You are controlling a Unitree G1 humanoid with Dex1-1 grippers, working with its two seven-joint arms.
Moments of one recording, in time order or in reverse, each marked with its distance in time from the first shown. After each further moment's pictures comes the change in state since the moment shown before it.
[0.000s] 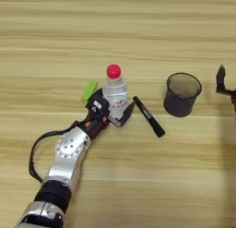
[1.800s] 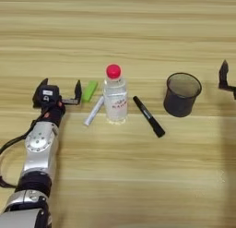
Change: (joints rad) left arm -0.093 0.079 0.290 0.194 -0.023 -0.036 0.358; right arm -0.008 -0.014 0.001 -0.016 -0.023 -0.081 -0.005
